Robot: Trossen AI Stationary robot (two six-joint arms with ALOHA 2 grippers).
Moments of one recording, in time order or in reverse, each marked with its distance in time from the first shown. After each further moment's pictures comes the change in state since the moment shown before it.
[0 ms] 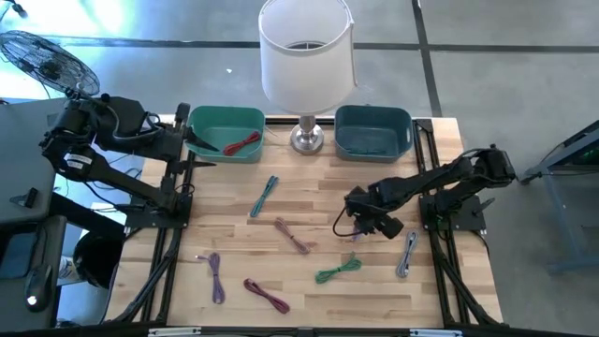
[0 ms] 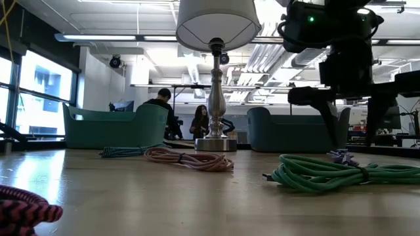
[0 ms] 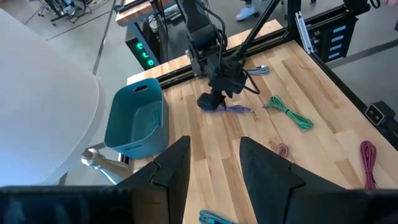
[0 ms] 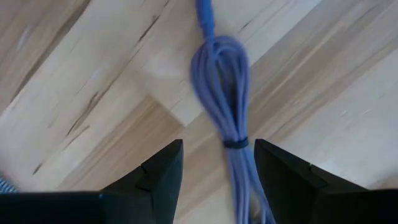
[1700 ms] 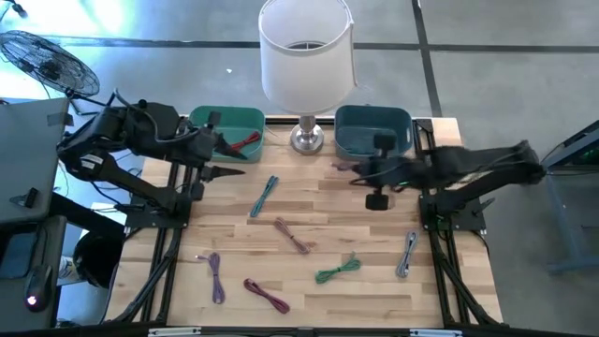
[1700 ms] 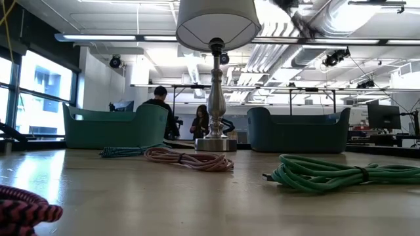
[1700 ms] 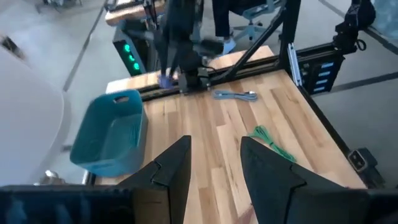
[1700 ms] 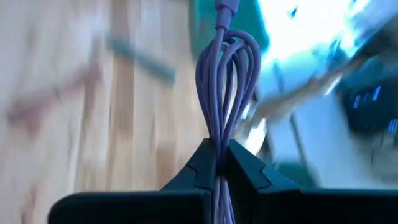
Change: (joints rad) left arm 0.000 0.135 0.000 0.167 0.053 -0.131; right arm 0.069 -0.326 0.508 -0.098 0.564 0.561
